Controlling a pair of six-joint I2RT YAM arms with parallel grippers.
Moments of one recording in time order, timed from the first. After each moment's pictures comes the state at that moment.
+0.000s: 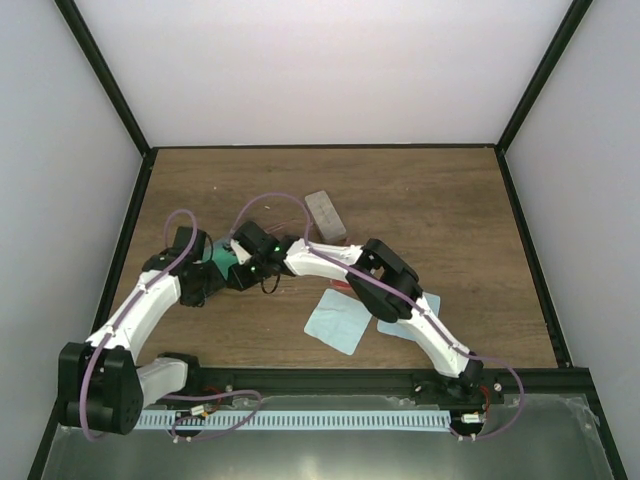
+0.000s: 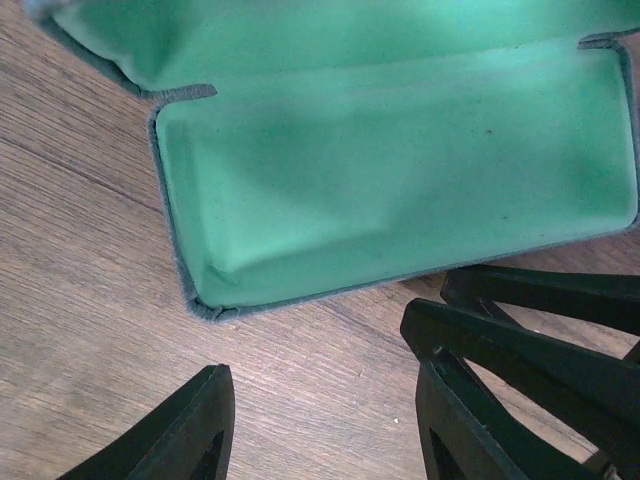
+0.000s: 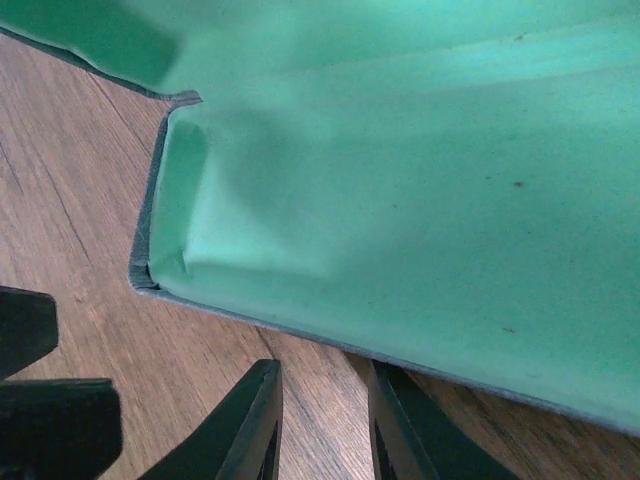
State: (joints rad) left arm -0.14 1.15 0.68 -0.79 0.01 -0.71; right arm 1.02 2.36 1.81 -0.33 -0.37 0.43
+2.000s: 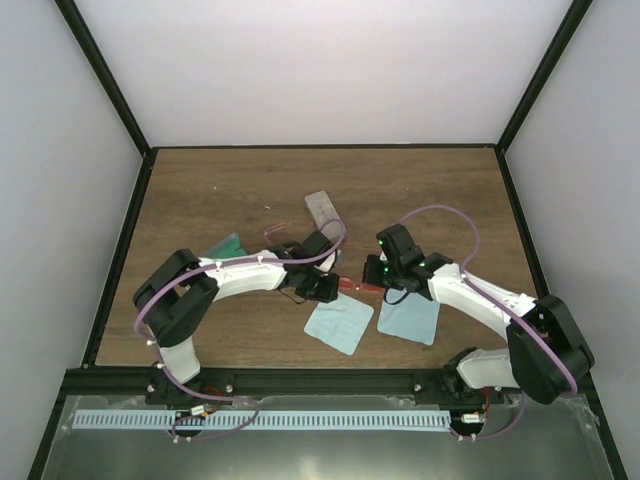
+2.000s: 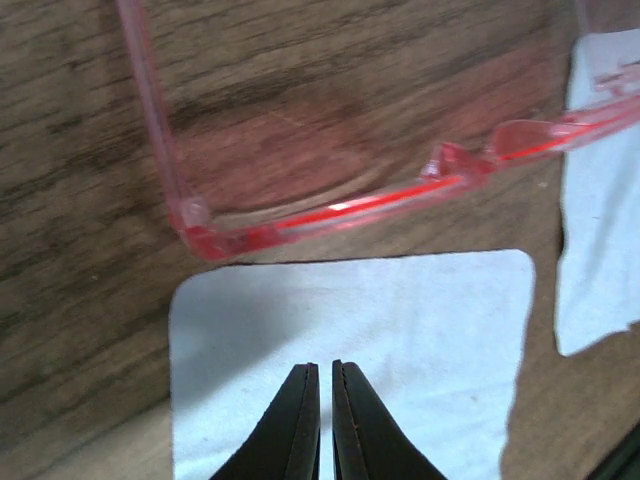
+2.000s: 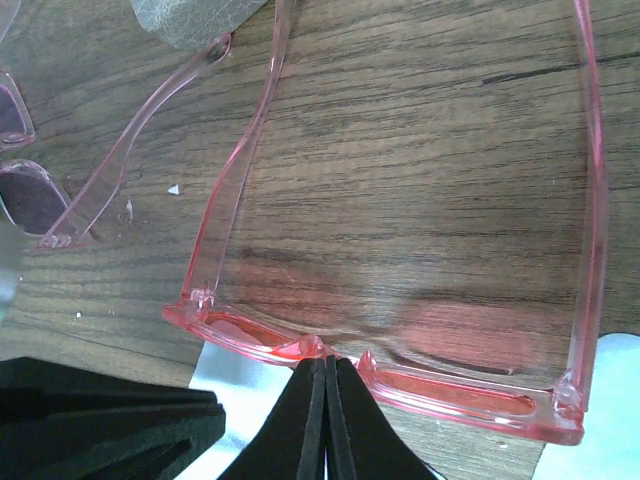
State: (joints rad) left arm -0.86 1.77 1.04 -0.38 0.30 -0.58; right arm 0.58 1.30 0.71 -0.36 -0.12 0.73
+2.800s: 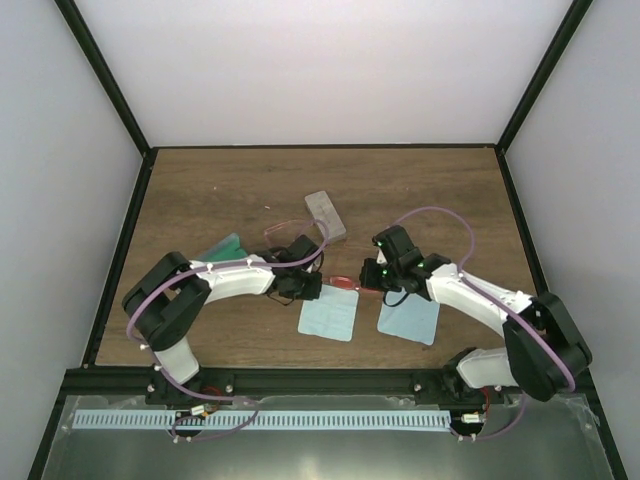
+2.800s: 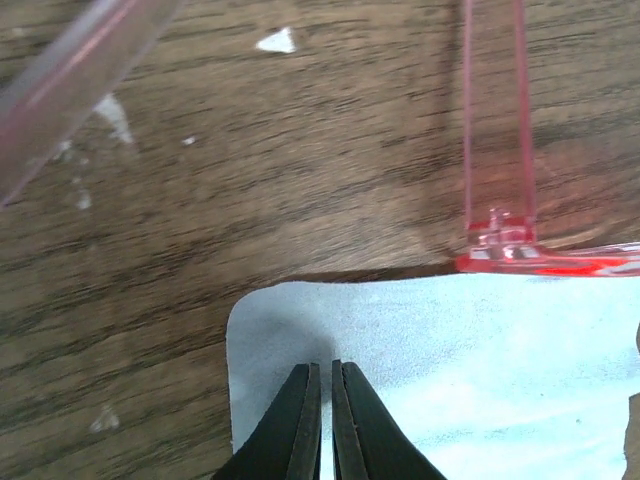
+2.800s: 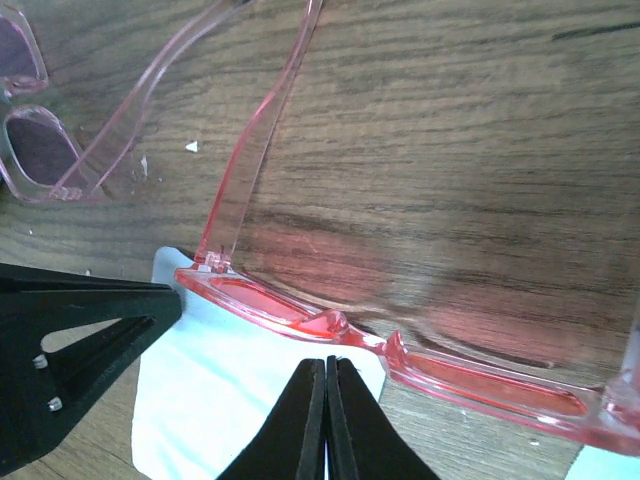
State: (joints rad) left arm -0.82 1.73 0.92 -0.33 0.11 -0.65; right arm 0.58 1.31 0.70 -0.35 -0.19 0.67
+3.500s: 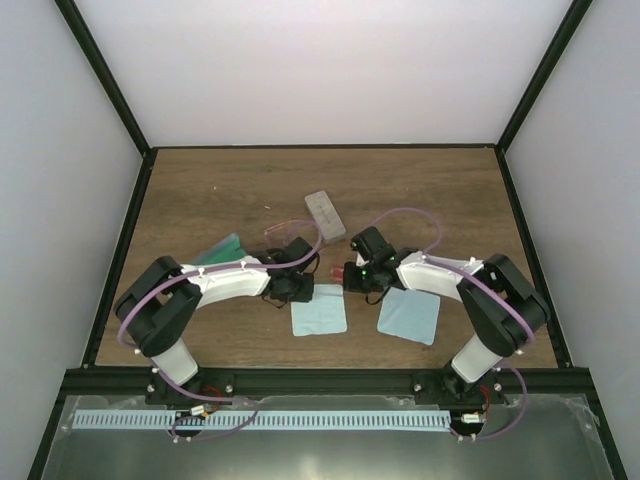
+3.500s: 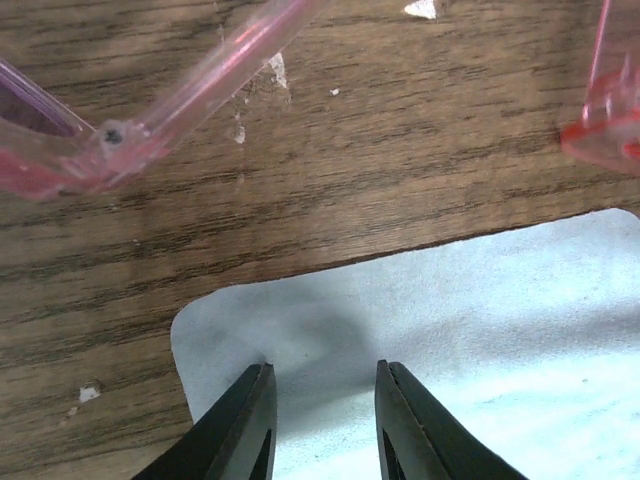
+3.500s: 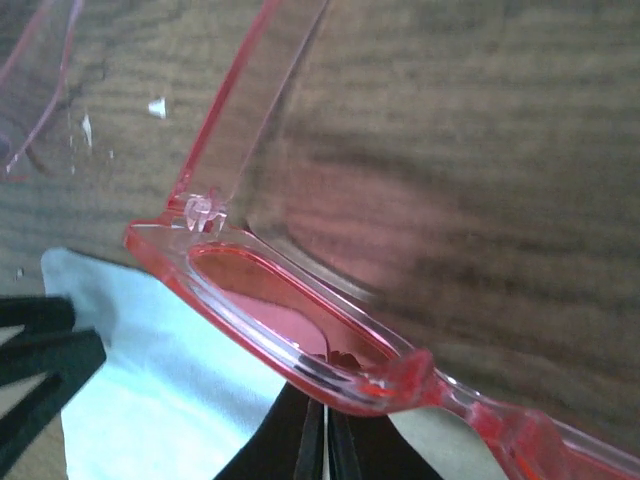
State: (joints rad) left arm -0.82 1.67 0.90 -0.44 0.01 -0.71; right arm 0.66 1.57 0.77 -0.25 -0.23 0.66
